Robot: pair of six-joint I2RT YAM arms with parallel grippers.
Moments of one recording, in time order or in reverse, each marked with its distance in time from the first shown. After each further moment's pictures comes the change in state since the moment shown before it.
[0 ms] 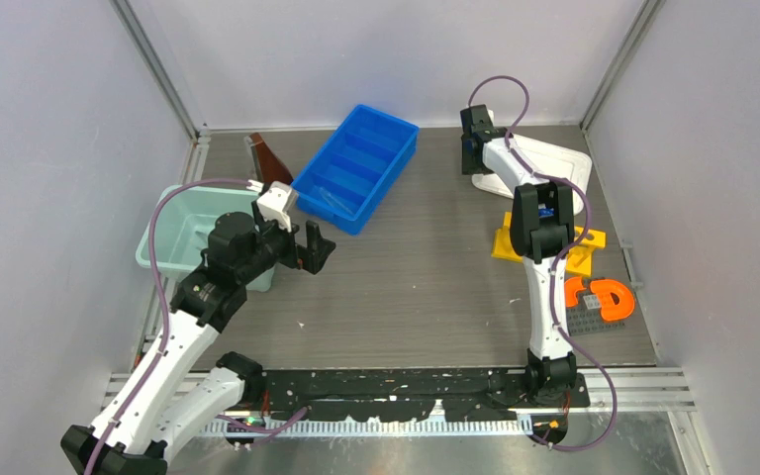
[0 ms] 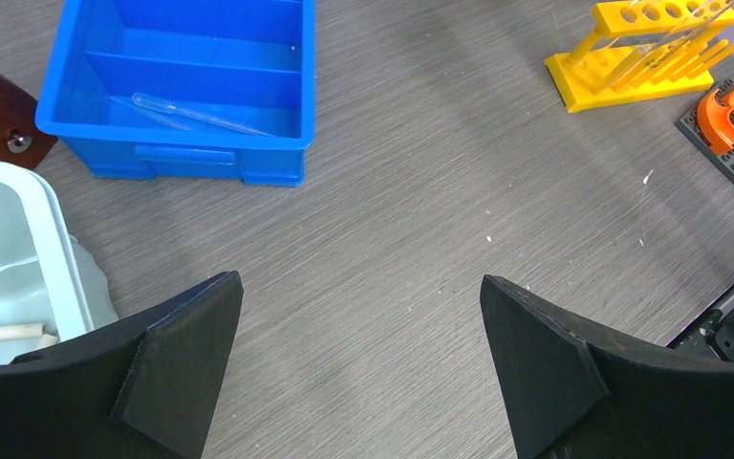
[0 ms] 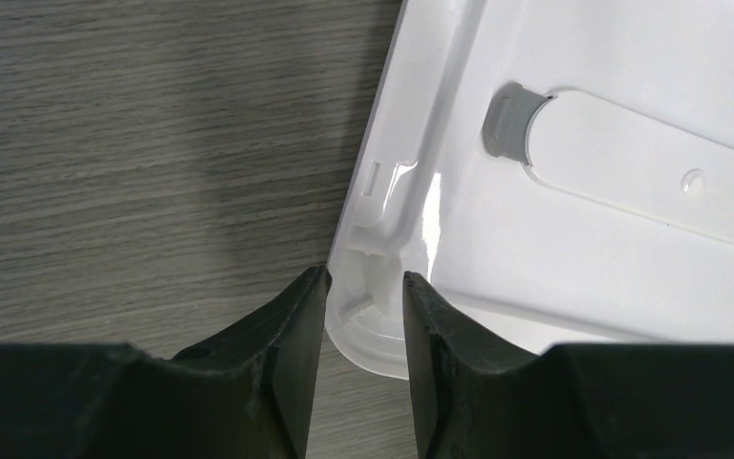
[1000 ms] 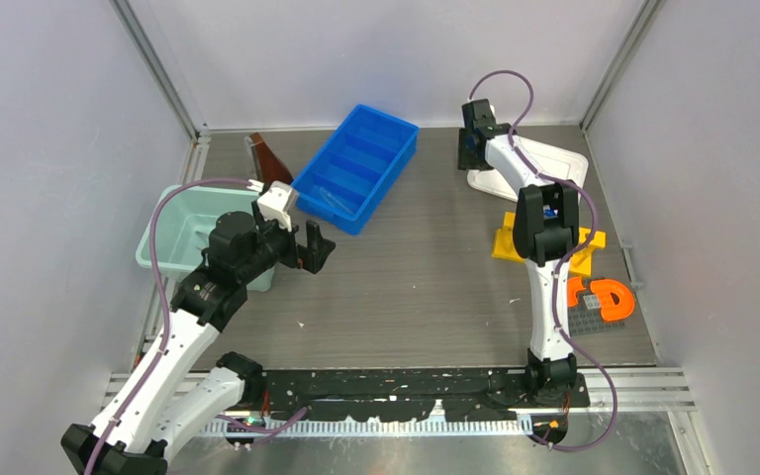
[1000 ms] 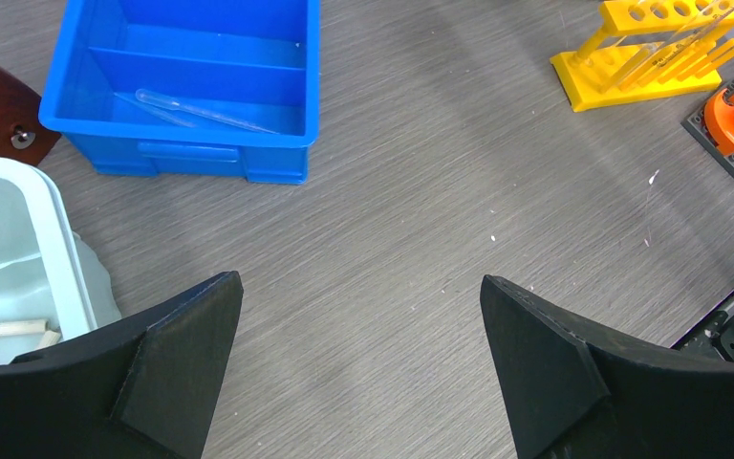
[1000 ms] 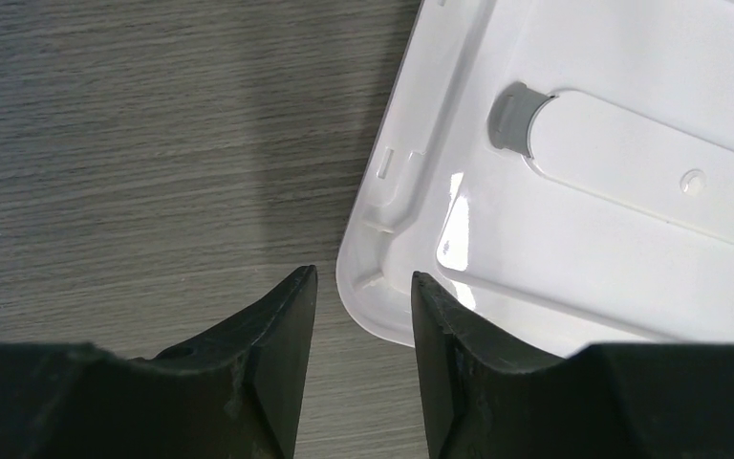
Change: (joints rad) left arm 0.000 0.007 0.000 -0.002 -0.009 0.000; right arm 0.003 -0.058 -0.010 -0.010 -0.079 0.035
